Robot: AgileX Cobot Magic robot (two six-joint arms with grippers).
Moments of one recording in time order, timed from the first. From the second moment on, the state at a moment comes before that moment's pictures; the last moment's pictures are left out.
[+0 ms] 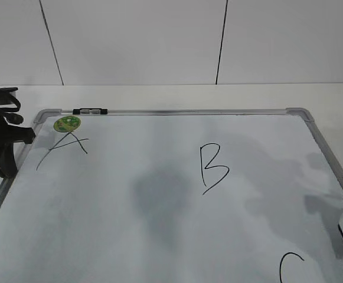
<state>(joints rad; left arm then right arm) -0.06 1.98 -1.30 -0.13 0.94 0.01 0.00 1.46 -0.76 0.17 1.08 -0.04</state>
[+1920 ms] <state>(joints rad) -0.06 1.98 -1.30 -0.14 0.95 0.01 0.54 2.28 -1.90 0.08 1.24 0.13</state>
